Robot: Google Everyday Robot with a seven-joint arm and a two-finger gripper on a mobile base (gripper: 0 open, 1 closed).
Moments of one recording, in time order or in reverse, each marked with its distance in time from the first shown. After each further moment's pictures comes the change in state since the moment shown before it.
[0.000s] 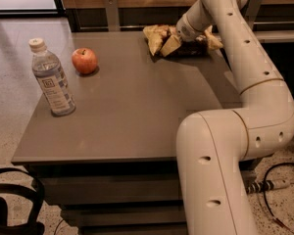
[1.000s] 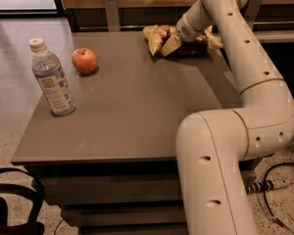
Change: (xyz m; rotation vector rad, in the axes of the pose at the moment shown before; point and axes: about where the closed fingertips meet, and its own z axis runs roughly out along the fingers) arm 0.000 0.000 0.000 0.000 0.000 0.000
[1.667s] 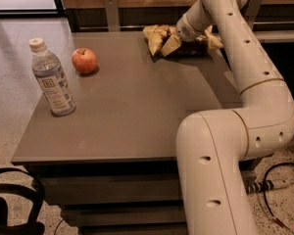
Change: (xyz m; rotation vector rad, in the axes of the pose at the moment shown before) arm 0.000 0.000 0.000 0.000 0.000 0.000
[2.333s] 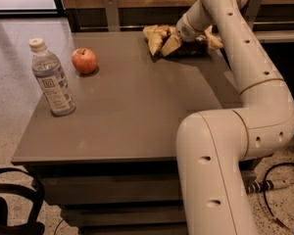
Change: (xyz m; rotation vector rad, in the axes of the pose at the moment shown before) arm 0.000 0.000 0.000 0.000 0.000 0.000
